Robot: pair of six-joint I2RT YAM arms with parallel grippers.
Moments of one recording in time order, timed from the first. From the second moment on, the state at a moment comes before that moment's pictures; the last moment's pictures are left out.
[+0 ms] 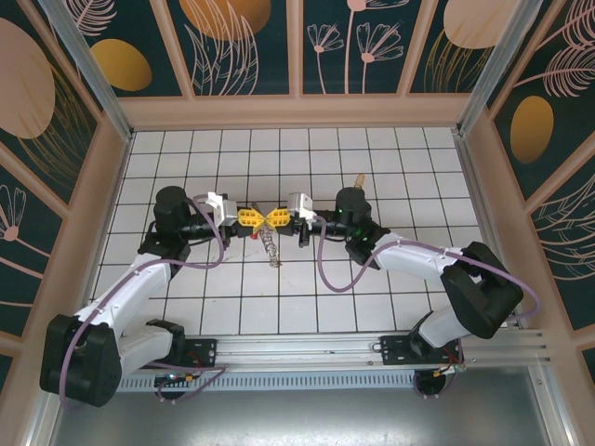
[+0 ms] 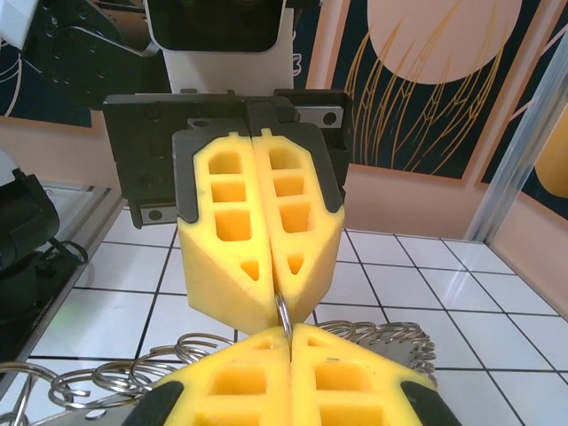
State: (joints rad) left arm -0.27 1.11 0.60 0.33 1.15 0.29; right arm 0.77 1.48 0.76 0.71 -0.73 -0.22
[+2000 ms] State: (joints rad) left arm -0.28 1.10 0.75 -0.26 0.90 0.66; right arm 0.80 1.55 0.94 0.18 -0.67 -0.57
